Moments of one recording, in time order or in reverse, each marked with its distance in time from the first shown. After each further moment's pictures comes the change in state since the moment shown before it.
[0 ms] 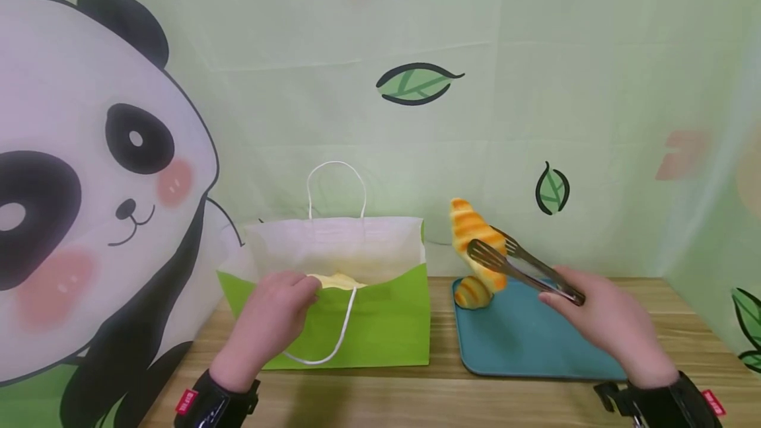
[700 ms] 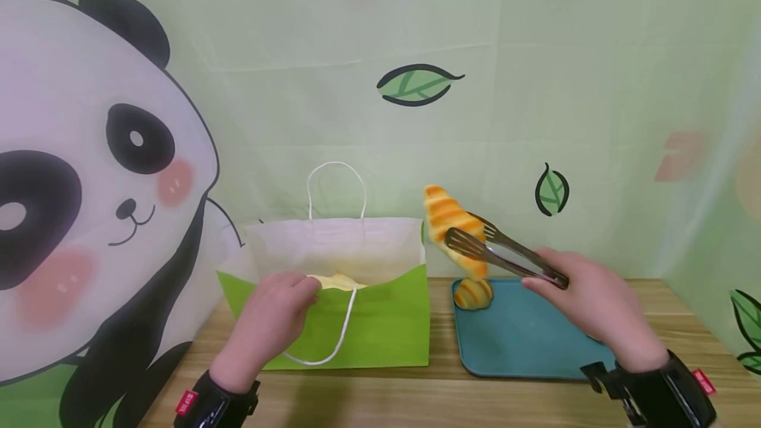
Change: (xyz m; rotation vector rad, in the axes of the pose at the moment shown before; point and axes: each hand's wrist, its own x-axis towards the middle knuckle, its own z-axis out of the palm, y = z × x) left_hand -0.001 0.001 0.000 -0.002 -0.001 -0.009; right_hand 0.012 -0.032 -0.020 -0.005 0.026 -0.098
